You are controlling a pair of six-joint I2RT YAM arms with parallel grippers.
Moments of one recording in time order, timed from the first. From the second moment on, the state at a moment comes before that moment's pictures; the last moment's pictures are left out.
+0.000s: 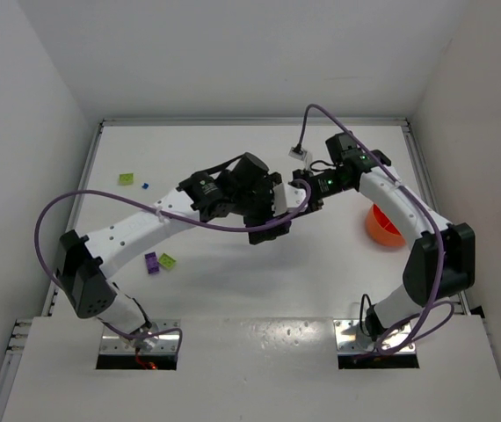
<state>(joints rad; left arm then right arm) -0.87 1.53 1.46 -0.71 0.29 0.52 0.30 1.57 1.28 -0.87 -1.08 -0.03</state>
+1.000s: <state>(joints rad) -0.57 1.44 1.39 -0.74 0.36 0.44 -0.12 1.21 1.25 -1.03 -0.08 -0.70</state>
